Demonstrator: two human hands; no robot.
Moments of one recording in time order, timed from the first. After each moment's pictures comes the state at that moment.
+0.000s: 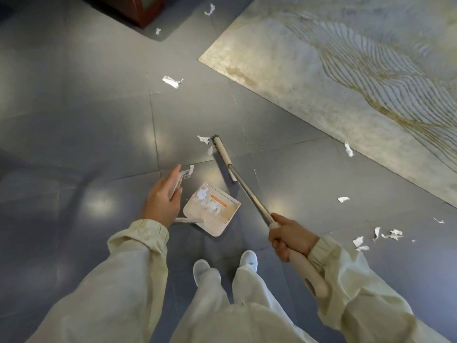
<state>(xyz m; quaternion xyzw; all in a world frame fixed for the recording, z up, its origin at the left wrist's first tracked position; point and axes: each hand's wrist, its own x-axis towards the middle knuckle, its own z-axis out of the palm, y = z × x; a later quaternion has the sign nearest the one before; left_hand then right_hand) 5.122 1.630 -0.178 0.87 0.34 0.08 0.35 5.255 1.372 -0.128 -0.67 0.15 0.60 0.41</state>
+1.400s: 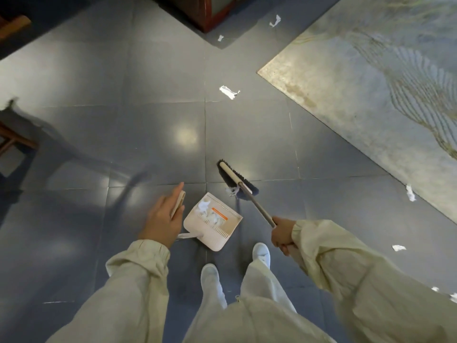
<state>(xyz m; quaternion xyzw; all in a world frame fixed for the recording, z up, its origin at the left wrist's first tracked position) 5.045 1.839 -0.179 0.84 0.42 0.11 0.32 5.263 1.652 -0.184 -0.79 -0.20 0.58 -0.02</state>
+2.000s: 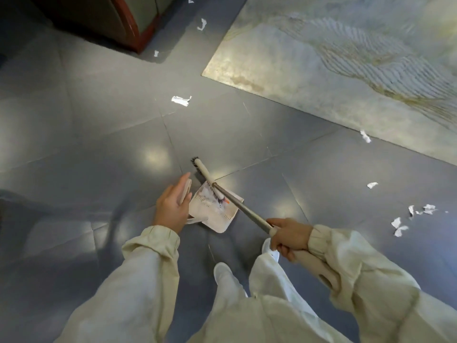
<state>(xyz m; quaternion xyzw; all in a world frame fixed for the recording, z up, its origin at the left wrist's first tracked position) 5.074 1.838 -0.163 0.87 0.28 0.08 0.41 5.172 1.591 -0.109 -0.74 0.02 0.62 0.28</state>
